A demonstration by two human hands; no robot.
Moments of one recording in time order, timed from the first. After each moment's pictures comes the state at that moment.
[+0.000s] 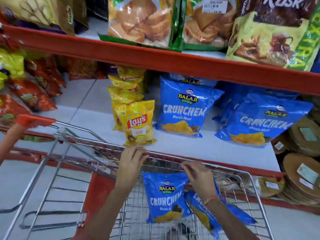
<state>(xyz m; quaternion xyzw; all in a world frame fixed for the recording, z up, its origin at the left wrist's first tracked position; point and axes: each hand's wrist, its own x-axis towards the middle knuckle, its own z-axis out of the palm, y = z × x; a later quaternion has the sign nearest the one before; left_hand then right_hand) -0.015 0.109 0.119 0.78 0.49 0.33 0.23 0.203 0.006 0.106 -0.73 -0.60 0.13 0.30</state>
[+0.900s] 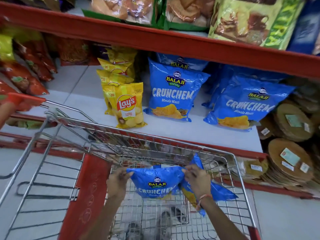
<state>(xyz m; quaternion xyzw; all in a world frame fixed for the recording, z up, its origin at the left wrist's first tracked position) -0.033 0.012 0.064 0.48 0.65 0.33 0.49 0.211 -0.066 0.089 -0.81 -0.35 0.32 0.34</state>
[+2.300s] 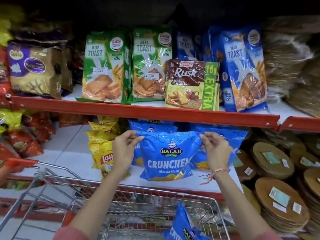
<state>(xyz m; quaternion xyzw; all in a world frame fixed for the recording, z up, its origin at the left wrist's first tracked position) 0.105 0.139 0.281 0.66 0.47 0.49 0.33 0.339 0.030 0.286 -0.70 -0.33 0.12 0.62</state>
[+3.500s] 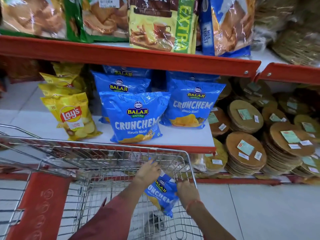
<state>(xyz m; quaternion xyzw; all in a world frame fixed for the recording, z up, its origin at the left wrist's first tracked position) 0.202 -0.005 0.063 0.97 0.12 -0.19 -0.08 0.318 -0.138 0.079 -0.81 -0.52 0.25 -0.13</state>
